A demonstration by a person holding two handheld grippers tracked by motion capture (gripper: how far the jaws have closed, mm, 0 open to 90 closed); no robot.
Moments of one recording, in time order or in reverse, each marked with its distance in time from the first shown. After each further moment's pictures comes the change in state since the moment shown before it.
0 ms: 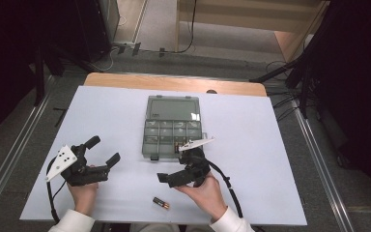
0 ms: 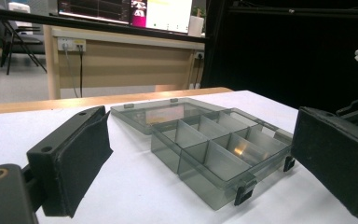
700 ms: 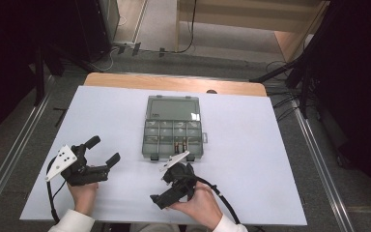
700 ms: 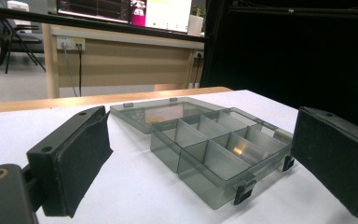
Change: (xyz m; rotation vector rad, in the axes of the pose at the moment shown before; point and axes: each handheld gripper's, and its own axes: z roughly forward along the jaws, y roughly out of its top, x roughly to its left) left arm 0.001 0.000 0.000 0.003 -0.005 -0.004; right arm 0.035 -0.016 0.030 0.233 -0.106 -0.215
